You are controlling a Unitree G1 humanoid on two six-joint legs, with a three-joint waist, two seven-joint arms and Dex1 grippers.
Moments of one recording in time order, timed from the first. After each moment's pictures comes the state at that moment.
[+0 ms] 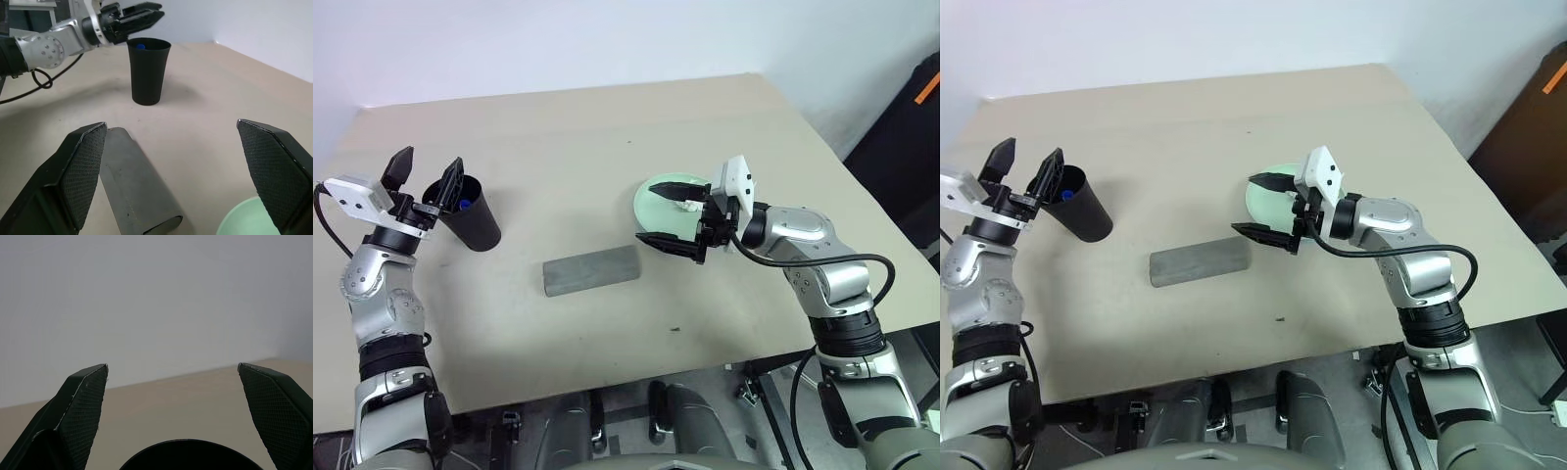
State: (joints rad) left arm -0.43 0.55 0.46 0.41 -0.55 -0.23 -0.75; right arm -0.59 -0.49 0.08 -0.12 0.45 0.43 1.01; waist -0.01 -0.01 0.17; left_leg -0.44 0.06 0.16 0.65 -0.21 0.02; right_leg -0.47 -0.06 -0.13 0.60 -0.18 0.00
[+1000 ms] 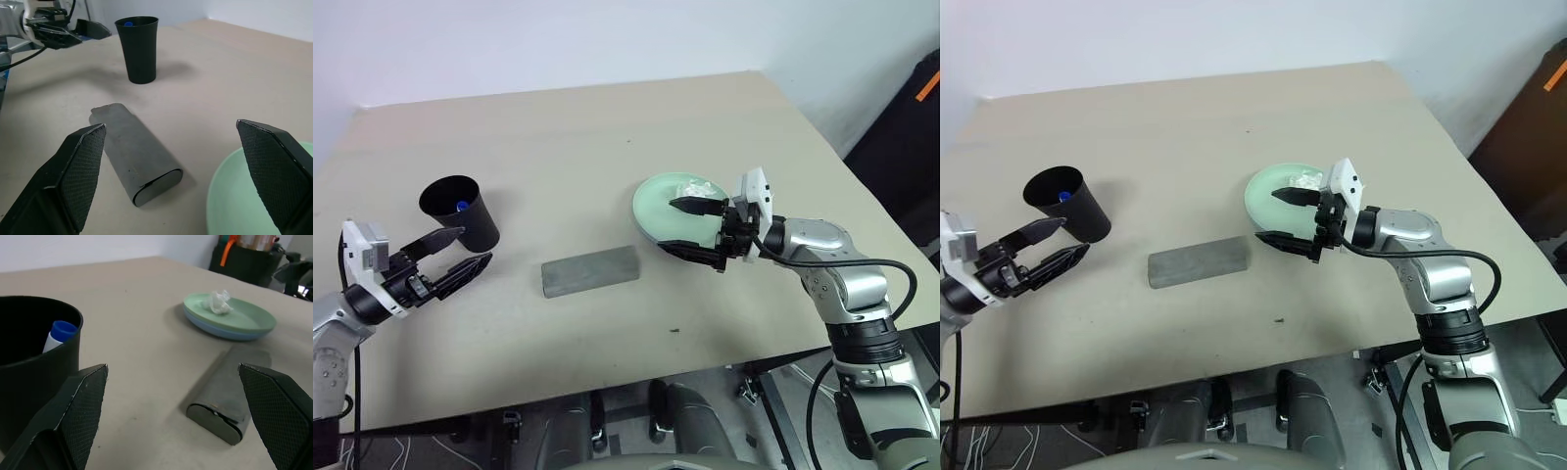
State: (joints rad) left arm 0.00 0.75 0.47 -0.03 -0.72 0.29 -1.04; right arm -0.52 -0.56 0.02 -0.08 0.50 0.47 1.06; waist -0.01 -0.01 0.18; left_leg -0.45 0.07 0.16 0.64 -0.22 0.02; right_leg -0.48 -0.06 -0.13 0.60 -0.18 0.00
